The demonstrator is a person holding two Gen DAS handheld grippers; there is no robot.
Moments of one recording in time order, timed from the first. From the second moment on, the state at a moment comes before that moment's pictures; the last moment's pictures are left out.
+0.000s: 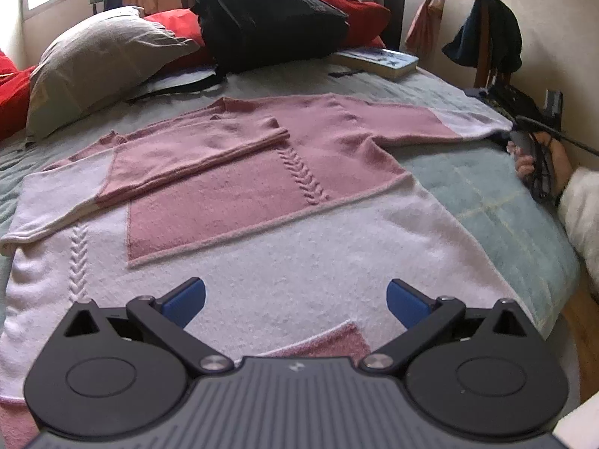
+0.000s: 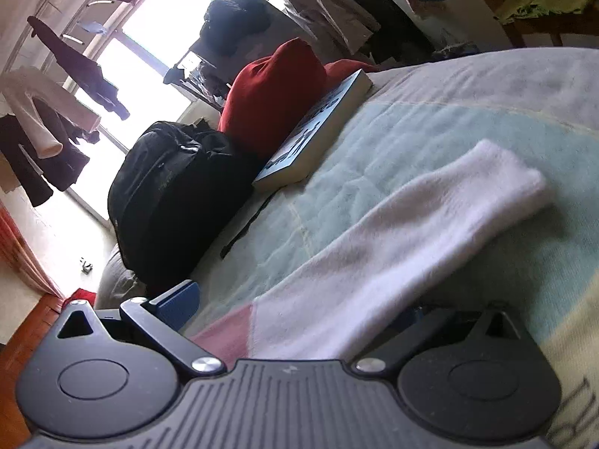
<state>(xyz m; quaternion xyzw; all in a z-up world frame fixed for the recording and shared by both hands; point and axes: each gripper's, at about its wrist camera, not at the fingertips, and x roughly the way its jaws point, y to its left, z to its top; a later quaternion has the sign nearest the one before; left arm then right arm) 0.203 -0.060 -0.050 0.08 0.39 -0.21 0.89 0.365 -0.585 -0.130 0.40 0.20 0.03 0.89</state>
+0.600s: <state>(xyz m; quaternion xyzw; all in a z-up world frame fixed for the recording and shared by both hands) 0.201 -0.048 -0.048 0.07 0.39 -0.20 0.90 0.379 -0.587 -0.120 0.43 0.19 0.03 0.88</state>
